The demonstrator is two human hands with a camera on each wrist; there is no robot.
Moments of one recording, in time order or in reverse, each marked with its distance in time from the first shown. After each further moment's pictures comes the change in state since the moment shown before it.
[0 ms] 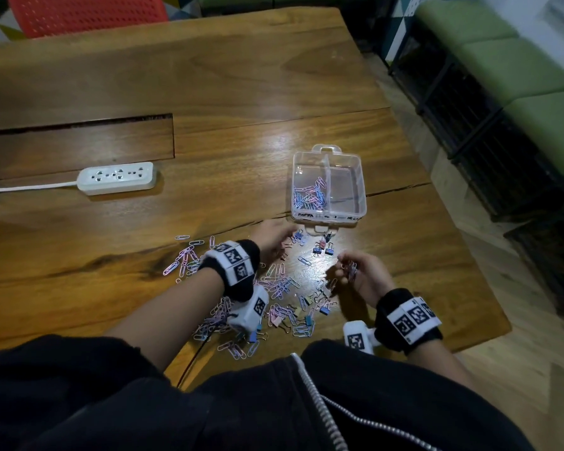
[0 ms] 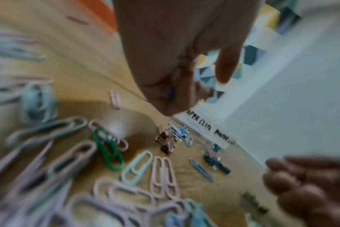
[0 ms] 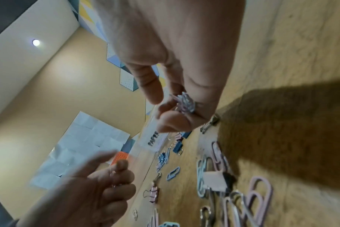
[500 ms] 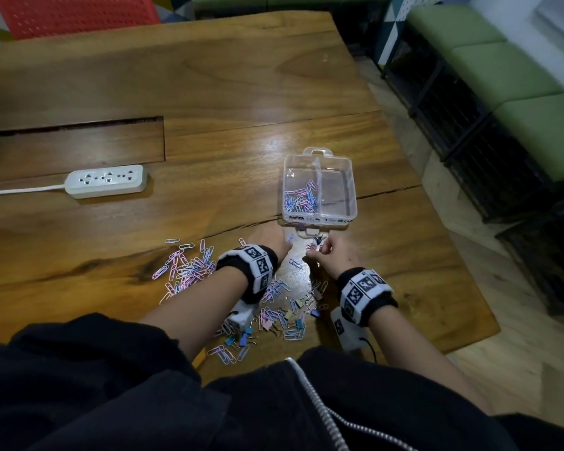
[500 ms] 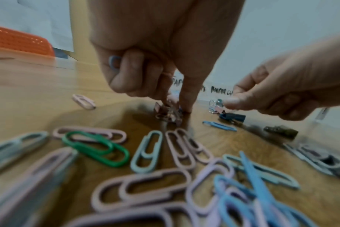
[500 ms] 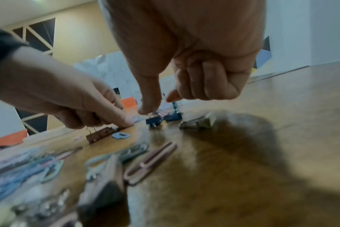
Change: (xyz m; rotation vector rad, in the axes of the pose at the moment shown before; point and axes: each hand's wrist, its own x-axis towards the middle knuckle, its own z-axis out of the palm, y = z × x) left_hand 0.029 -0.004 0.023 1.117 0.225 0.026; right_hand 0.030 -0.008 0.026 -1.014 0.311 -0.205
